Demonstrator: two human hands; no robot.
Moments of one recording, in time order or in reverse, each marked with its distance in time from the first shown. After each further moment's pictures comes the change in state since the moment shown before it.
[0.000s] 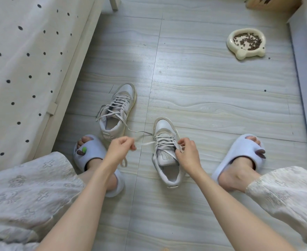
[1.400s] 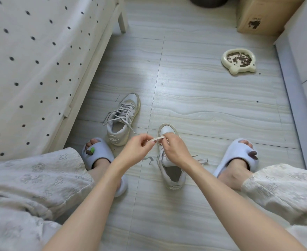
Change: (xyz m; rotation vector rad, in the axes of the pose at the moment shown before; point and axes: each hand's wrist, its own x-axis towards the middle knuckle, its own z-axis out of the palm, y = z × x) left_hand -0.048 0.034 0.010 0.206 -0.150 0.392; right_hand -0.025 -0.071 -0.014 -0.117 -0.097 -0.367
